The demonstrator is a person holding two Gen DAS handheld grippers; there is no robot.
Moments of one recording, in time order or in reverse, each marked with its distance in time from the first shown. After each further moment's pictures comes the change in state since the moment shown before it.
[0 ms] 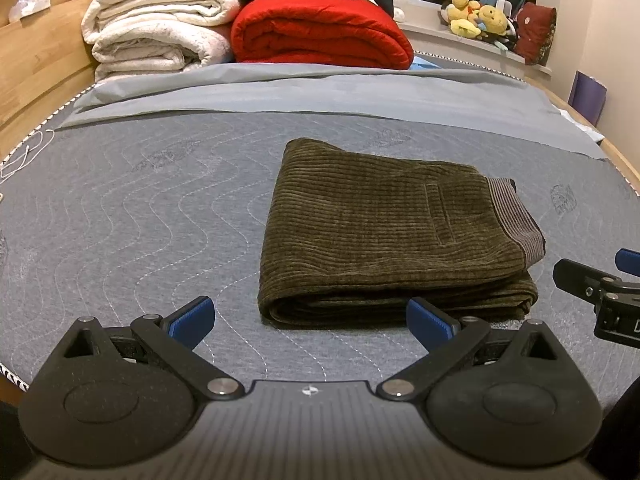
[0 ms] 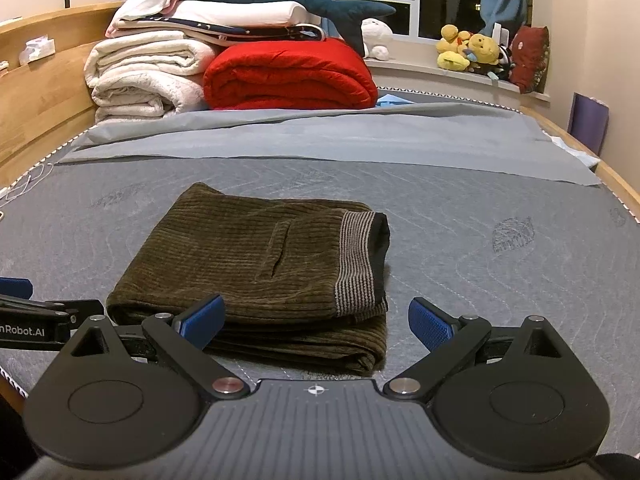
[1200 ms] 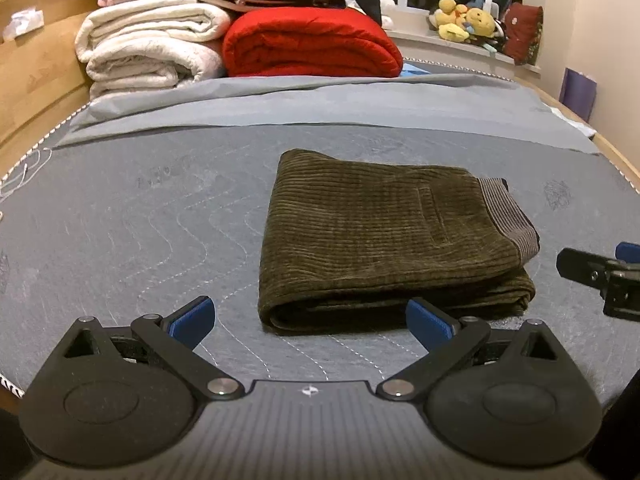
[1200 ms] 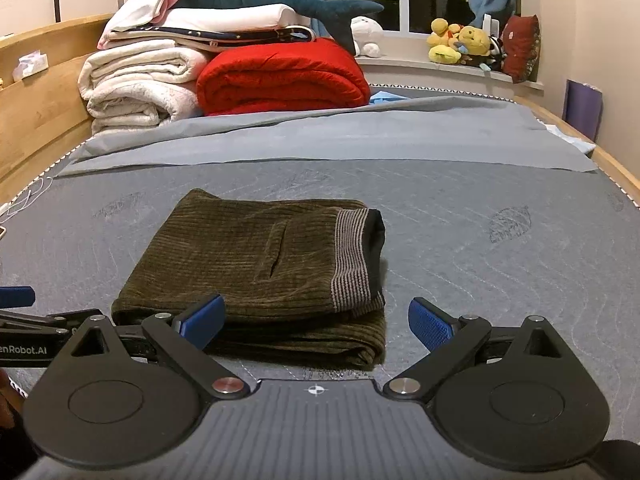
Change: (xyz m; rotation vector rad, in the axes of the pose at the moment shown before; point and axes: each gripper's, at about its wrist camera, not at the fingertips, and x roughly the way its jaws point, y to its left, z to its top) left arm -0.007 -0.002 -0.004 0.035 -0.039 -0.011; right arm -0.004 -0.006 -0.002 0.052 -0.002 0.004
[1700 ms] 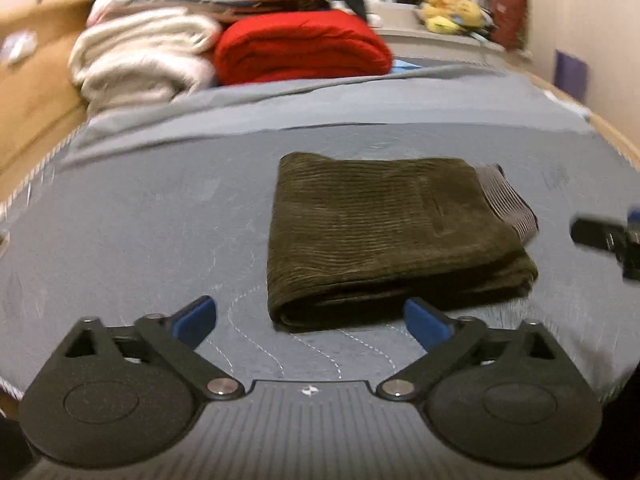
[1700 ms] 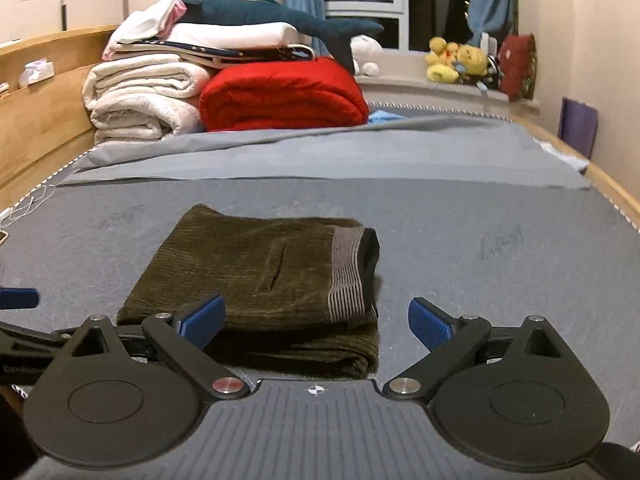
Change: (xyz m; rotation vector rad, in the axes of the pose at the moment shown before) left arm -0.015 0.001 -0.004 0.044 -0.007 0.022; right arm -0.014 0.002 0.005 -0.005 -0.046 -0.016
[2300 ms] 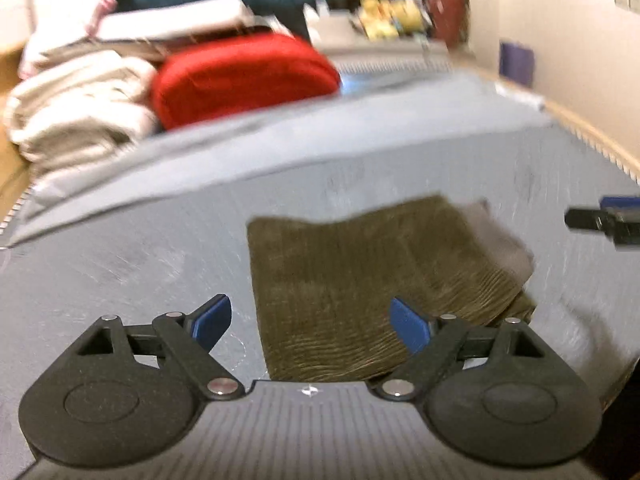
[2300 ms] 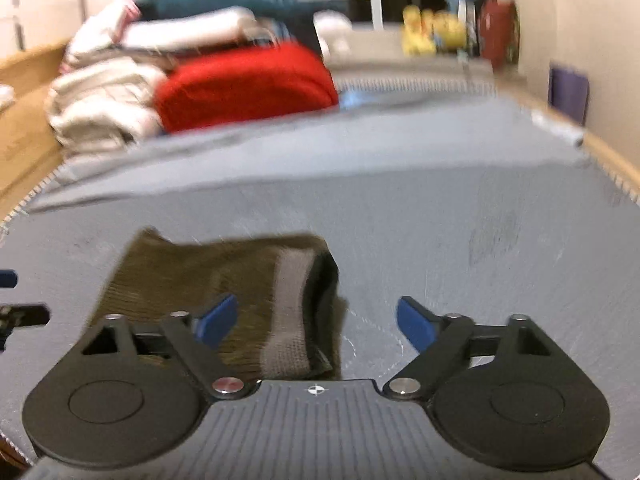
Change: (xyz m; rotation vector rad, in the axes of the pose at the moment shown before) left arm 0.011 0.023 0.054 0.189 -0.097 -0.118; right arm 0.052 -0.047 0.034 0.075 0.009 -0.005
